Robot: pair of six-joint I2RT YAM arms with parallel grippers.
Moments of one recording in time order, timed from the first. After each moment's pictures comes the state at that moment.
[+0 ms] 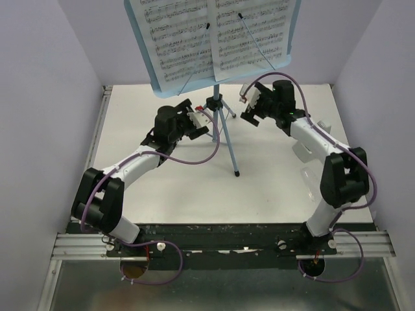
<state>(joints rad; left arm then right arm) -0.43 1.52 0.95 0.38 0.27 0.69 0.31 1.80 1.39 -0.06 -0.42 -0.88</state>
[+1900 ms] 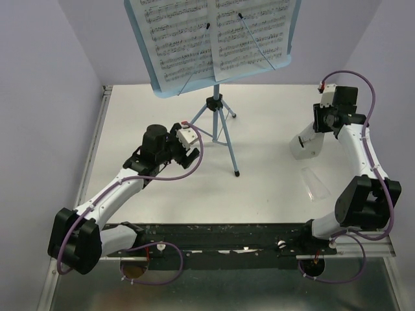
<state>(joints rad) -0.45 1.17 0.75 0.00 0.39 0.37 -0.15 1.50 1.31 -0.58 0.01 -0.27</state>
